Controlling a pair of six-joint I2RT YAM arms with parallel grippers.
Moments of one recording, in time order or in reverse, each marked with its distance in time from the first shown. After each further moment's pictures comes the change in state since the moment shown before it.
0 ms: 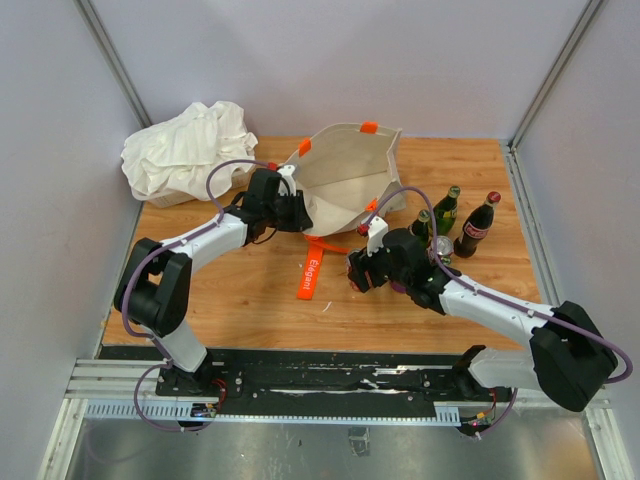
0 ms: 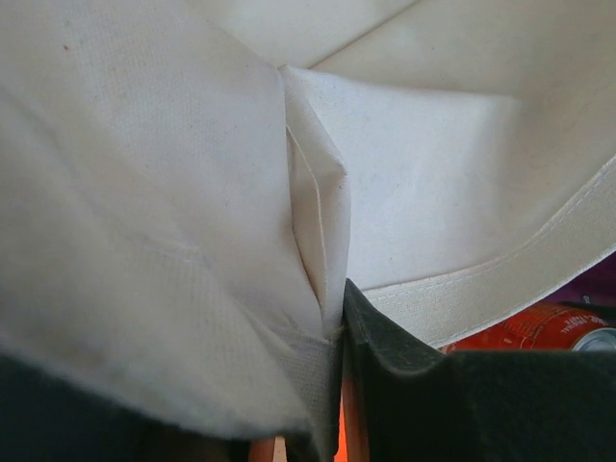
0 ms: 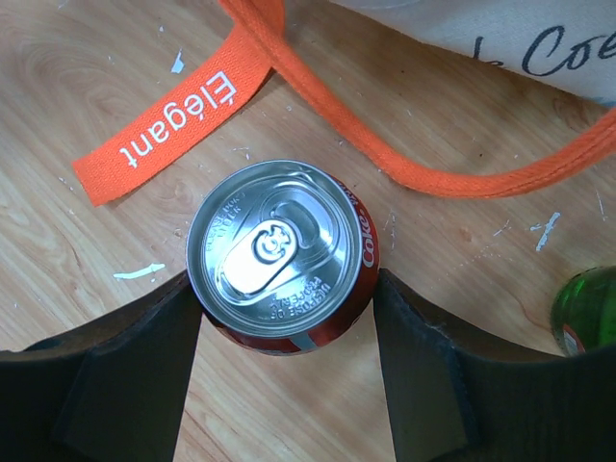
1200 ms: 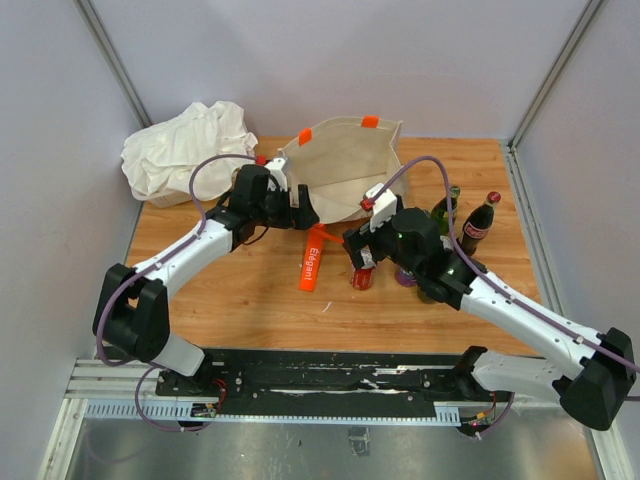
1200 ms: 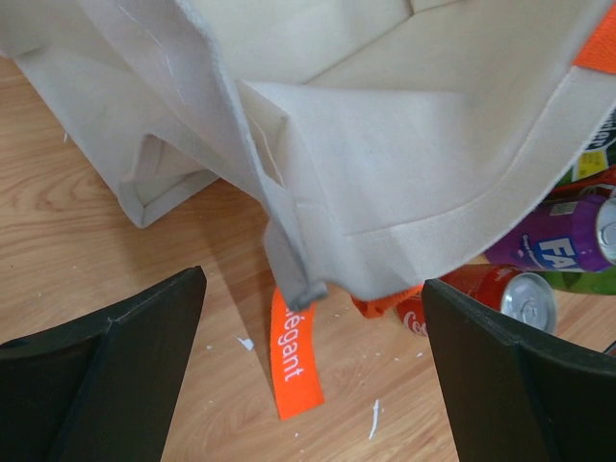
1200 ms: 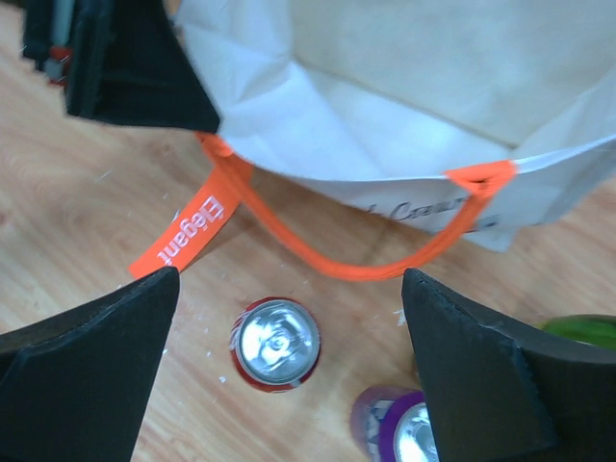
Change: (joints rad) left arm 0.000 -0.183 -0.016 -0.076 -0.023 0.003; right arm 0.091 -0.154 0.281 -0.192 0.228 -0.093
